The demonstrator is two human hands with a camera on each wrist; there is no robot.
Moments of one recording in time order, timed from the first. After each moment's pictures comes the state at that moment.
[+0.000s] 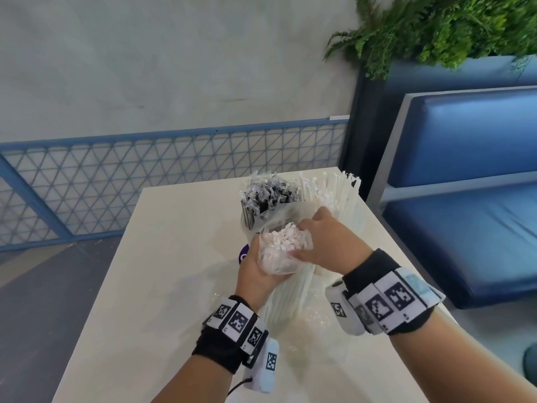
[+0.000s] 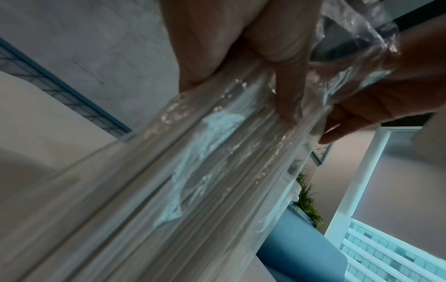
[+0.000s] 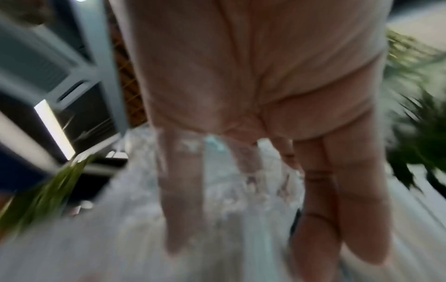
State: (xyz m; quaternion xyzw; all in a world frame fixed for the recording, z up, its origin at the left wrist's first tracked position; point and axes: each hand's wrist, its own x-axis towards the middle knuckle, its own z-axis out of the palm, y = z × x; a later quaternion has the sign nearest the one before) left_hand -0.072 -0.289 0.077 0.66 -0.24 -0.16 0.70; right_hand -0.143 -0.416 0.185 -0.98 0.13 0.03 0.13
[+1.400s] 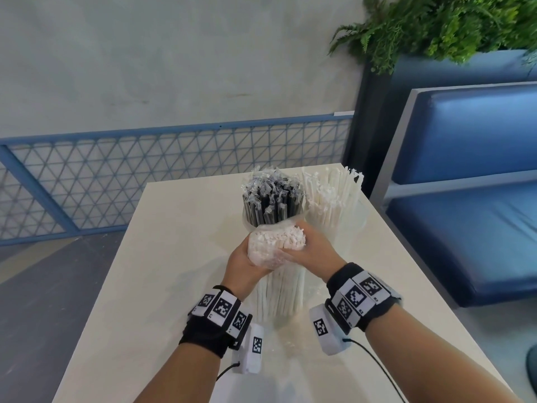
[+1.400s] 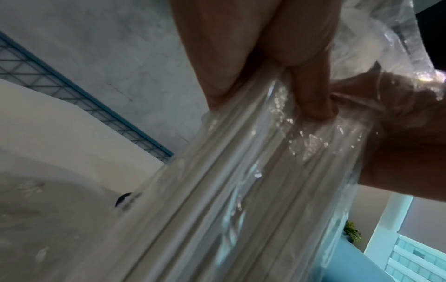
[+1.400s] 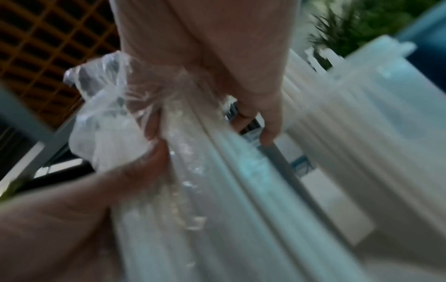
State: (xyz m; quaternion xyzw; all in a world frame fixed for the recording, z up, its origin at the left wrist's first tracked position) left_hand -0.052 -0.274 0.066 0.62 -0.24 -0.20 0.71; right_hand -0.125 -0.414 0.117 -0.83 0.05 -0.16 0.54
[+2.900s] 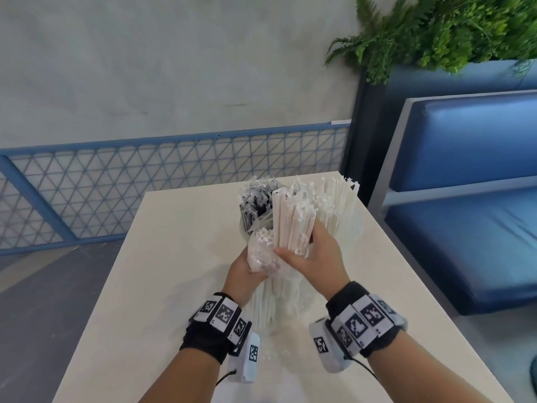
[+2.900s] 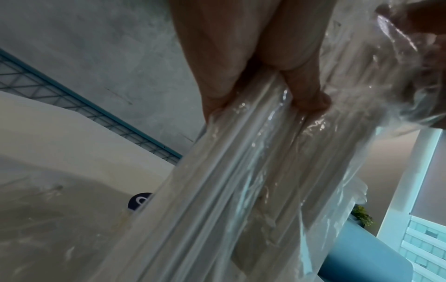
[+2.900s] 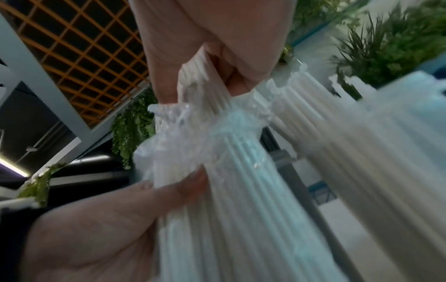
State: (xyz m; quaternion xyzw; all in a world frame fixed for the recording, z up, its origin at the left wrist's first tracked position) left_hand -0.044 -0.280 0.062 0.66 -0.21 -0.22 0.68; right_hand -0.143 -0.405 0.139 -0.83 0.10 -0.30 0.46
